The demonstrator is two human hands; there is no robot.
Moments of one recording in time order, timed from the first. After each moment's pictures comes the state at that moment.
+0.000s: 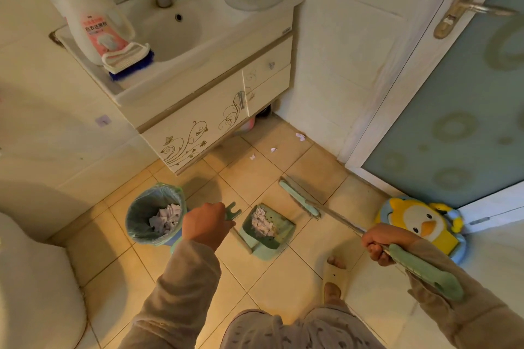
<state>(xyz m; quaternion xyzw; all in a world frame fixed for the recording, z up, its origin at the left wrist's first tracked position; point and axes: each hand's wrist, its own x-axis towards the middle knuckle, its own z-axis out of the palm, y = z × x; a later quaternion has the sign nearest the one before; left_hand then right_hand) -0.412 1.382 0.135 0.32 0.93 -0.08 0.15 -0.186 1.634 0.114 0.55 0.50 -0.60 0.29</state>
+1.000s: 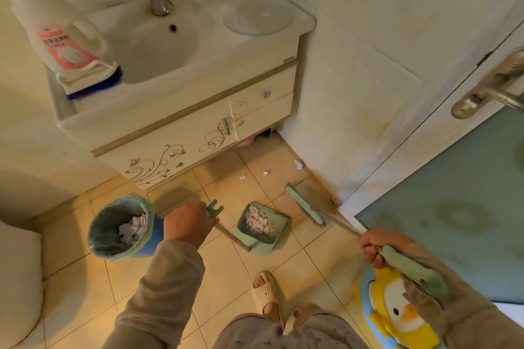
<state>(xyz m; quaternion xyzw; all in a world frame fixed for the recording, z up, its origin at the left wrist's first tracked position) -0.470 1.585 0.139 0.17 0.97 -0.03 0.15 -0.276 1.901 0.104 0.52 0.50 -0.62 0.32</state>
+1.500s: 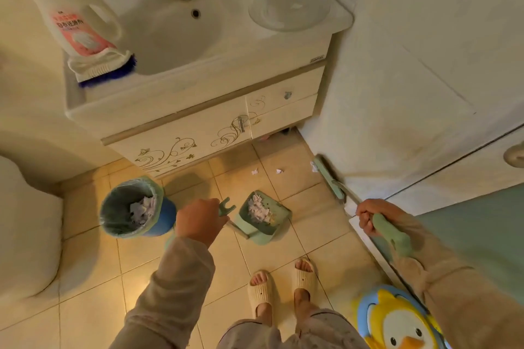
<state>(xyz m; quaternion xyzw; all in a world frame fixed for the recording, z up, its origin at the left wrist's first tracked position) -0.496 1.635 0.133 0.14 0.98 -0.05 0.17 -0.384 1.970 0.102 0.50 0.39 -0.74 0.21</state>
